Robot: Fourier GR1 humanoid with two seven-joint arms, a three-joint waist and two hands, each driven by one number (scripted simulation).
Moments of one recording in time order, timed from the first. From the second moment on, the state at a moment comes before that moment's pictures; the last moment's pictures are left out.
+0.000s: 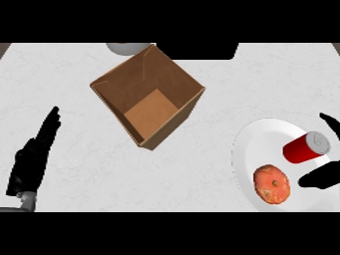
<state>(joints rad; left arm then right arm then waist) 0.01 0.38 -0.13 -1.54 0.00 0.23 0.09 -0.09 -0.56 0.05 -1.74 0.34 0.30 0.91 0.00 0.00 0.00</state>
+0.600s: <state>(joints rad) 0.00 0.30 -0.07 -1.54 -0.07 0.17 0.09 -0.11 -0.45 0.00 -1.68 0.45 0.35 0.86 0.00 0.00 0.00</state>
